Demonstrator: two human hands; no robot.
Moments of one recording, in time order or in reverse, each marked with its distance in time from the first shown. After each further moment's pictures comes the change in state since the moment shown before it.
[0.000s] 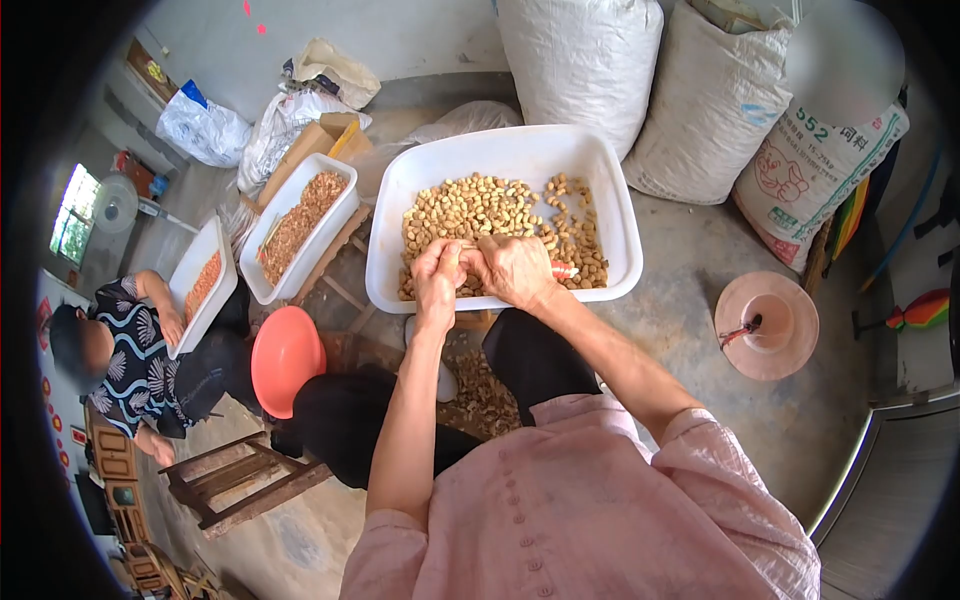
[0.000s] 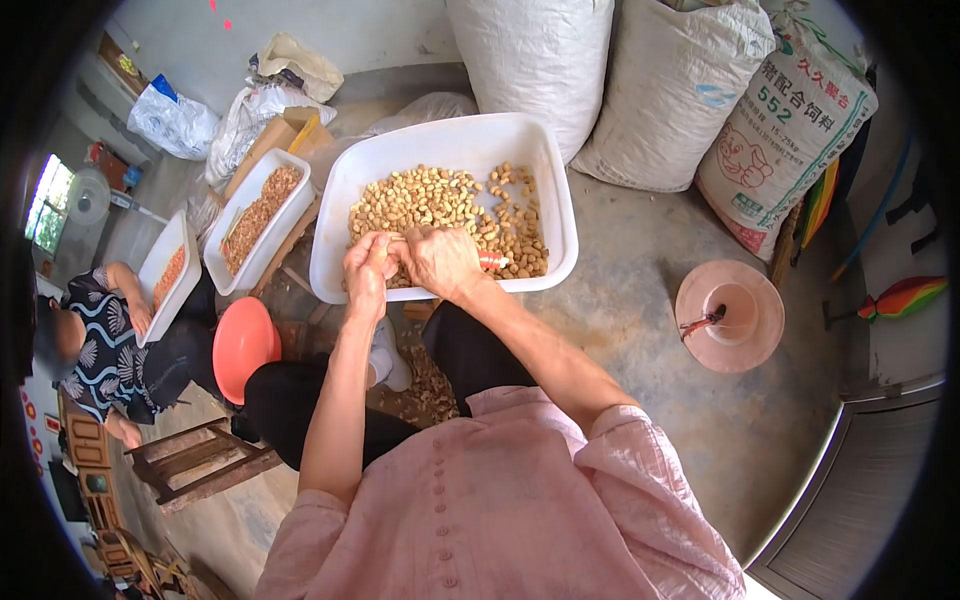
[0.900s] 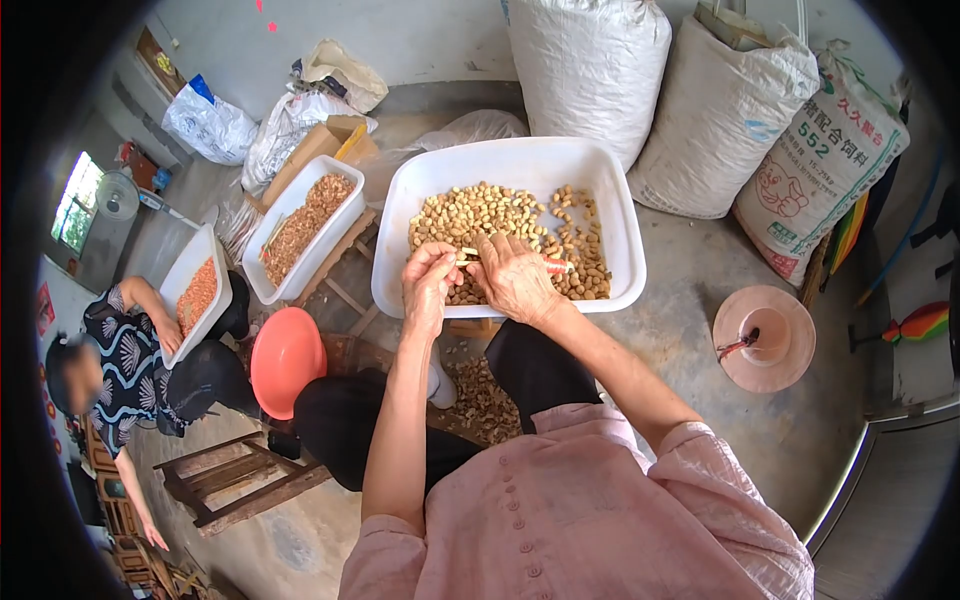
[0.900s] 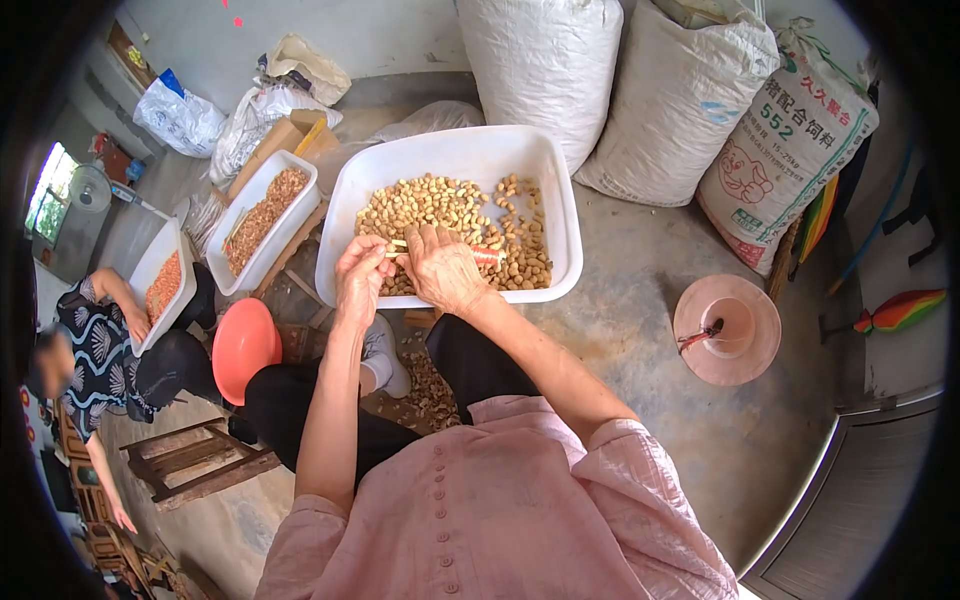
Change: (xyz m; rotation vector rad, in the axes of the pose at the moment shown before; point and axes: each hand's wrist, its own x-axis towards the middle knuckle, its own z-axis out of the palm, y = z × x) left_hand 0.001 0.015 -0.019 -0.214 -0.064 -0.004; right_hand -0.001 -0.004 0.004 -0.059 0.026 -0.118
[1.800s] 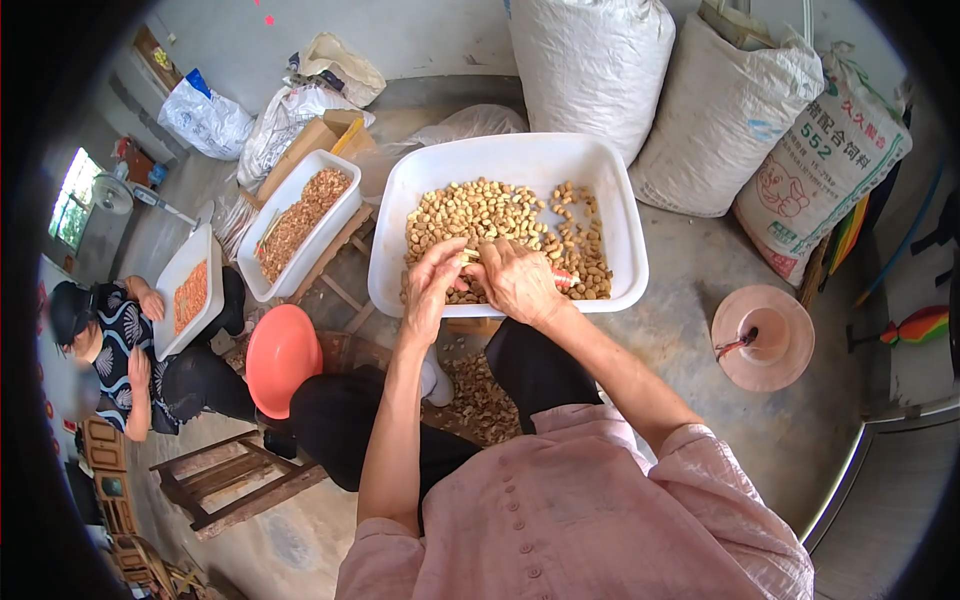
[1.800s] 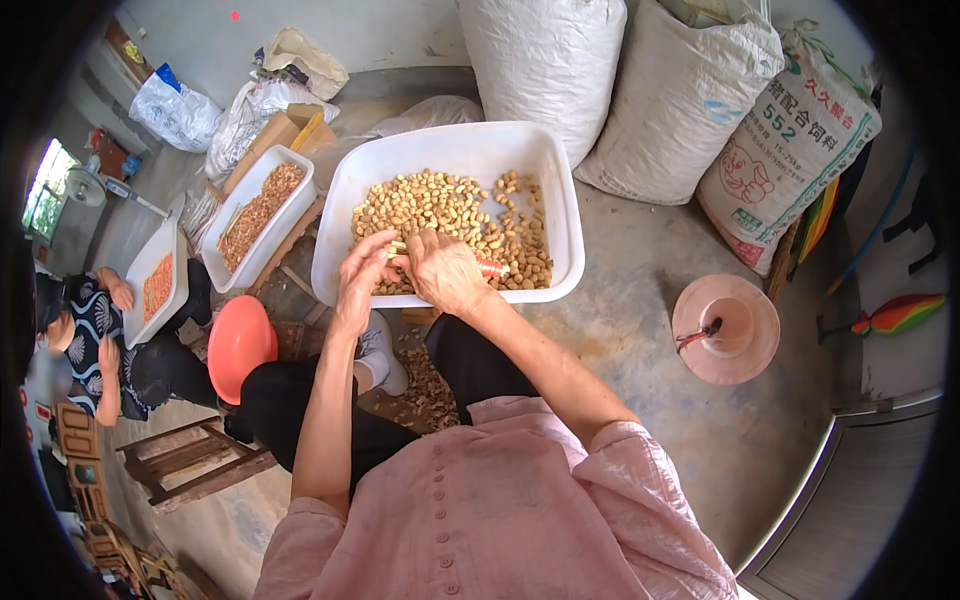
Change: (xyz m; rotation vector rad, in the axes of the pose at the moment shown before) left_hand -0.012 0.012 0.005 0.418 -0.100 0.014; right_hand -0.001 -0.001 -0.004 0.008 -0.028 -0.002
